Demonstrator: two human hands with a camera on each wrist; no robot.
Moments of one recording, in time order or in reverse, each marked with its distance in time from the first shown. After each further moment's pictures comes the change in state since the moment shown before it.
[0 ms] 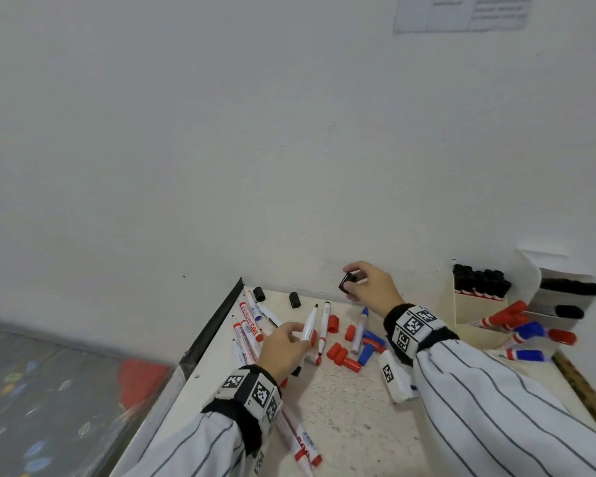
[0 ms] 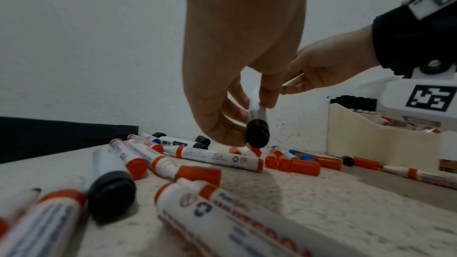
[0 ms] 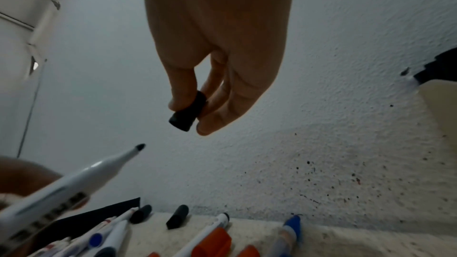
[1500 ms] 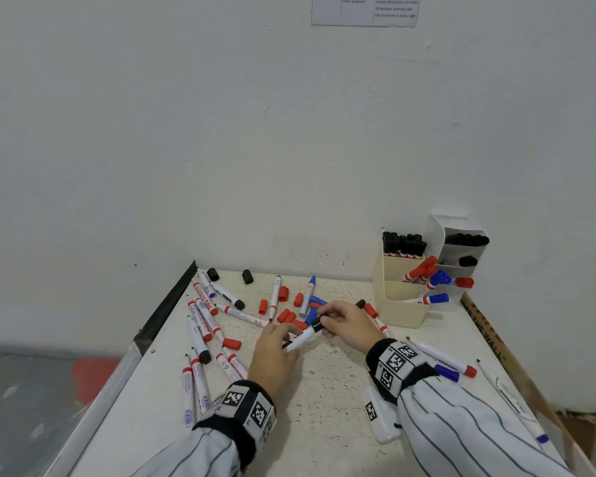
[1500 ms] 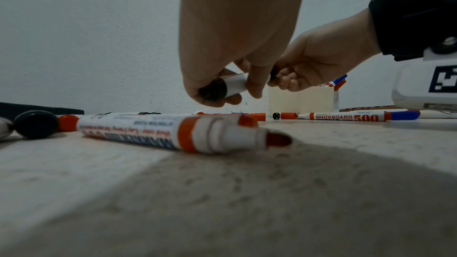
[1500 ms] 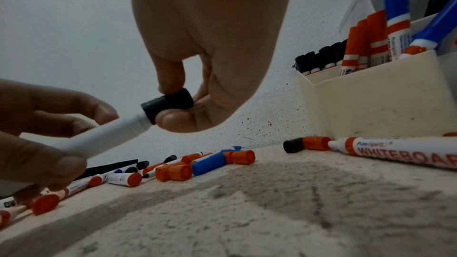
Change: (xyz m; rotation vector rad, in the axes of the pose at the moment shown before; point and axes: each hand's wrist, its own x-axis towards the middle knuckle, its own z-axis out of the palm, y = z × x) left_hand -0.063 -0.014 0.073 0.229 0.076 0.343; right_hand -0.120 0.061 -0.026 0.098 -0.145 0.139
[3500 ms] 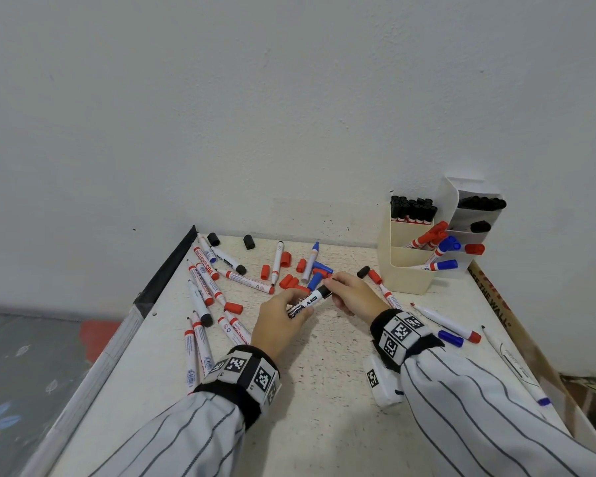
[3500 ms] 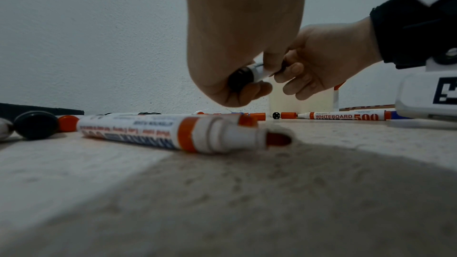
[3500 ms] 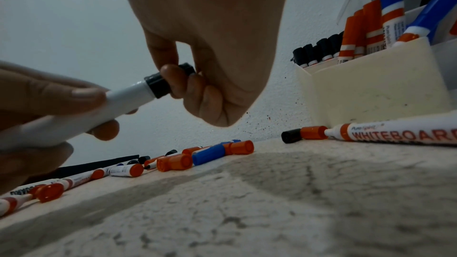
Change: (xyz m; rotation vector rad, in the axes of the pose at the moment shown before) left_hand 0.002 -0.001 0.005 -0.154 -0.008 0.011; right_hand -0.003 0.006 0.004 0.071 -0.040 0.102
